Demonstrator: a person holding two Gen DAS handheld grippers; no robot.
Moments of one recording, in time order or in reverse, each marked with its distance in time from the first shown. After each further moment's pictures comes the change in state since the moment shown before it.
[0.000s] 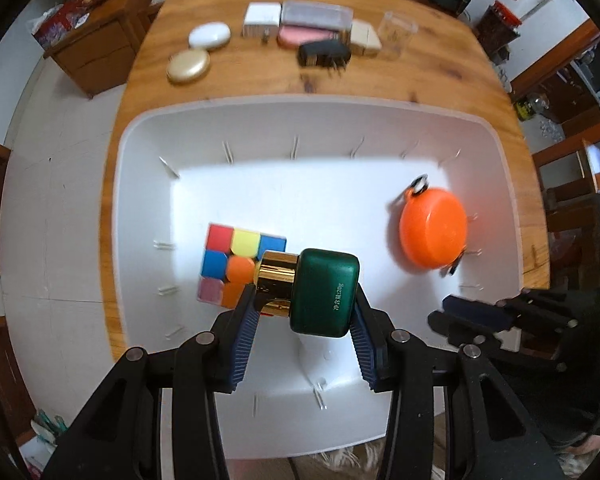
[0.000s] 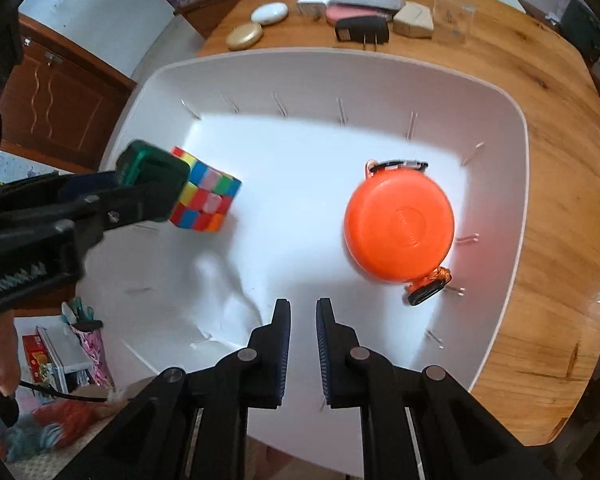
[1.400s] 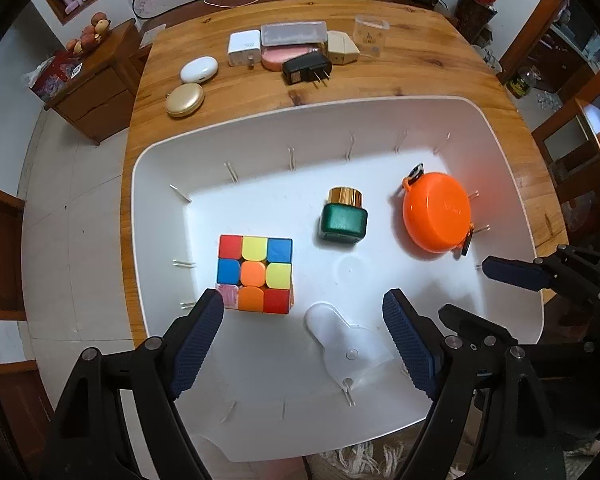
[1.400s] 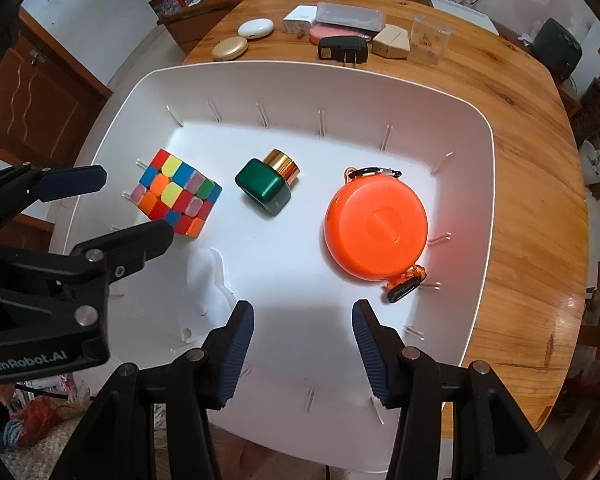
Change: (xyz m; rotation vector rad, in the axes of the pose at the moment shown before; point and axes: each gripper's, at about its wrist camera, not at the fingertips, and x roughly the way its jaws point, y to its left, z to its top) left arm -0.020 -0.012 -0.015 0.136 -0.099 0.087; right arm -0.013 0.015 -0.018 0.004 -0.089 -0.136
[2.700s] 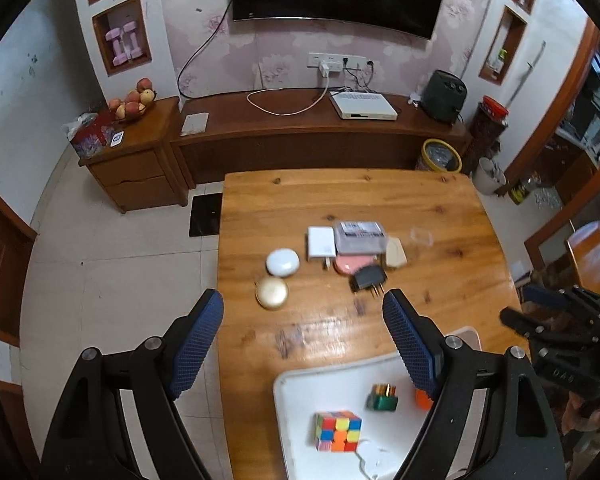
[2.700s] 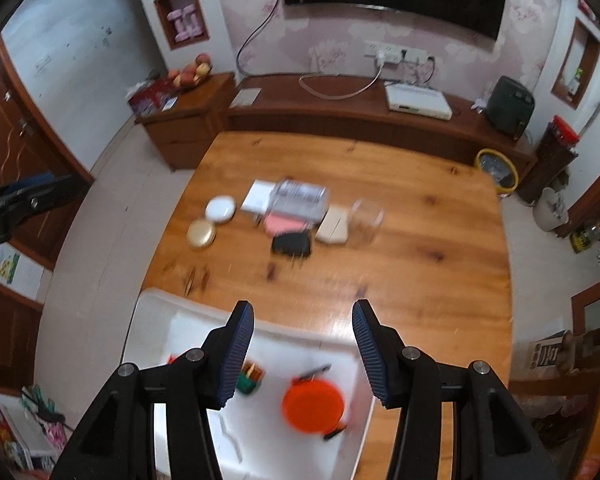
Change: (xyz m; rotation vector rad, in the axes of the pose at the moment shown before) left arm -0.123 0.117 0.150 -0.124 -0.316 -0.020; right arm -0.129 -0.034 0.146 0.082 -0.304 -0.091
